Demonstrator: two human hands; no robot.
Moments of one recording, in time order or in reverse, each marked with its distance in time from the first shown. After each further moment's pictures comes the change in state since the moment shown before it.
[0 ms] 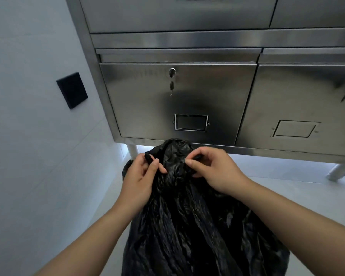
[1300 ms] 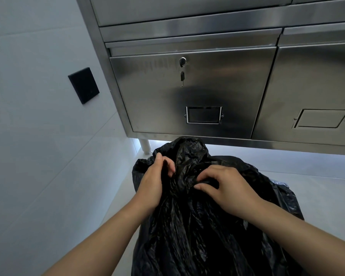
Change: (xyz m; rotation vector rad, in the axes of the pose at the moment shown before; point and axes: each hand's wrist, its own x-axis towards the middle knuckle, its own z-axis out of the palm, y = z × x) left_hand -0.001 -0.018 0.007 0.054 -0.093 -0.092; right_hand -0.019 0.045 0.010 -0.497 -0.080 -0.245
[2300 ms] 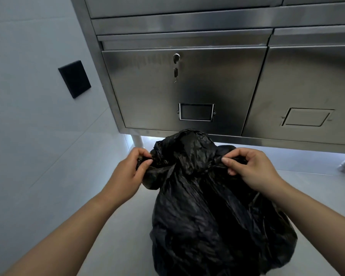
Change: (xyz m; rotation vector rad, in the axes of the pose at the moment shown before) left_hand -0.007 -0.012 -0.048 0.446 0.026 0.194; right_hand -0.007 0.030 -0.035 0.507 0.205 0.380
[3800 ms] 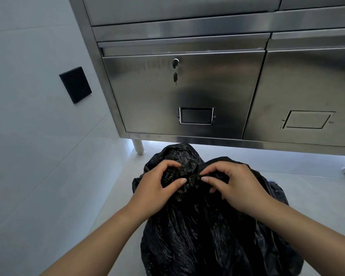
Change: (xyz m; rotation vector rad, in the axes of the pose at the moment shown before) left_hand -0.005 0.029 0.044 -0.083 -0.108 -0.006; right_hand -0.021 -0.015 0.021 -0.303 -0.145 -0.276
